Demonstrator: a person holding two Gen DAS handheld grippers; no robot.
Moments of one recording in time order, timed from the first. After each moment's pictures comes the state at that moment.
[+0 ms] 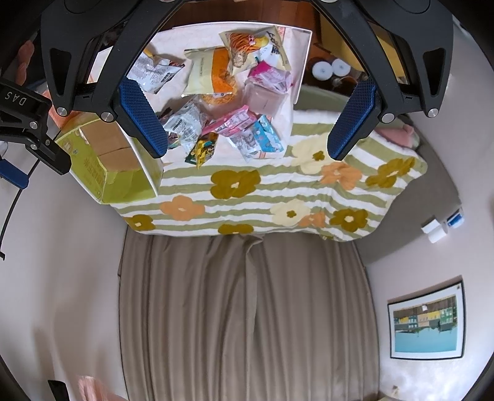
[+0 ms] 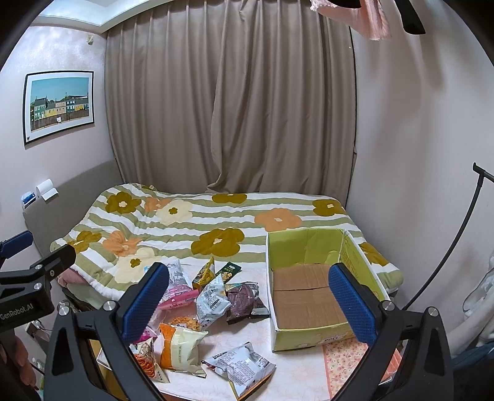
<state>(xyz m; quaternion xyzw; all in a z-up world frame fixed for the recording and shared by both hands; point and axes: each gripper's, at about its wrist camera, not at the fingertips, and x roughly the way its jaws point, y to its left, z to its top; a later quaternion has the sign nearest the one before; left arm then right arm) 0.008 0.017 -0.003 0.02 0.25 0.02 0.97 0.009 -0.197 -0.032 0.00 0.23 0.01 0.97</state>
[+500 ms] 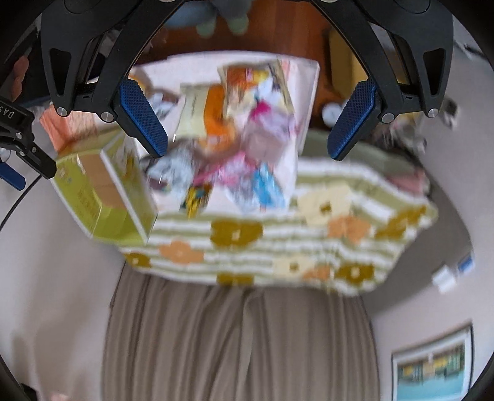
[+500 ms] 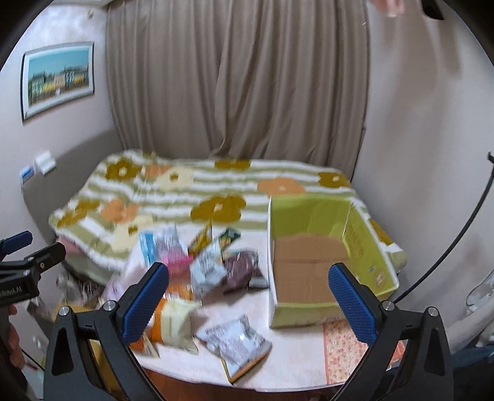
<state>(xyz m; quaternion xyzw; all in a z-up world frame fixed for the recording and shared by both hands) 0.035 0.050 -0.074 -0.03 0.38 0.02 0.92 0.031 -0.204 -0.086 -0.03 0.33 0.04 0.94</state>
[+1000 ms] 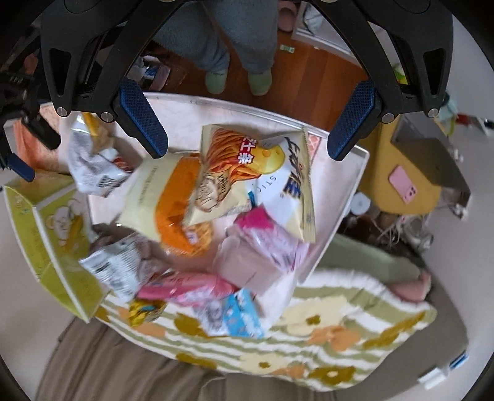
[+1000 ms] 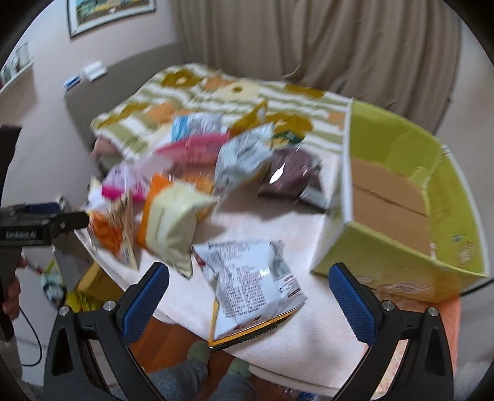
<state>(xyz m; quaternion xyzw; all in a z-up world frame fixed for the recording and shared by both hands) 0.046 0.052 -0.243 -0.11 0.53 0.08 0.84 0.072 -0.212 -0.236 -0.11 0.45 0.21 0.86</state>
